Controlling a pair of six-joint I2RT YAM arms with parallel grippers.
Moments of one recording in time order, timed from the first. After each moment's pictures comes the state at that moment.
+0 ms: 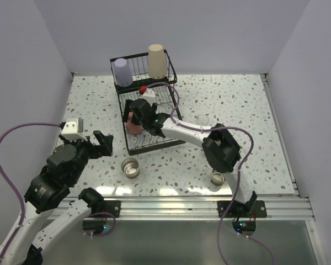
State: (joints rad) left arm -0.60 0.43 0.91 -0.75 -0.44 -0.39; right arm 0.94 2.18 1.75 -0.14 0.43 0.78
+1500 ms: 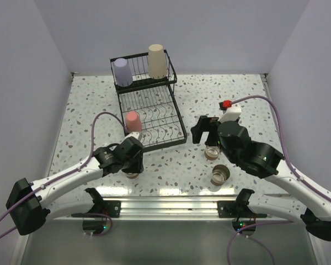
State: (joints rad) left arm -0.83 1.04 0.70 -0.71 -0.14 -0.73; right arm 0.94 0.91 1.11 -0.66 0.58 0.58
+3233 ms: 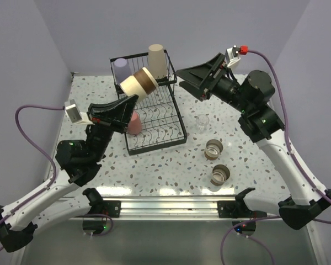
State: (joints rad) left arm -0.86 0.75 0.82 0.64 -0.19 -0.48; right arm 0.53 1.18 1.50 -0.18 -0.36 1.16
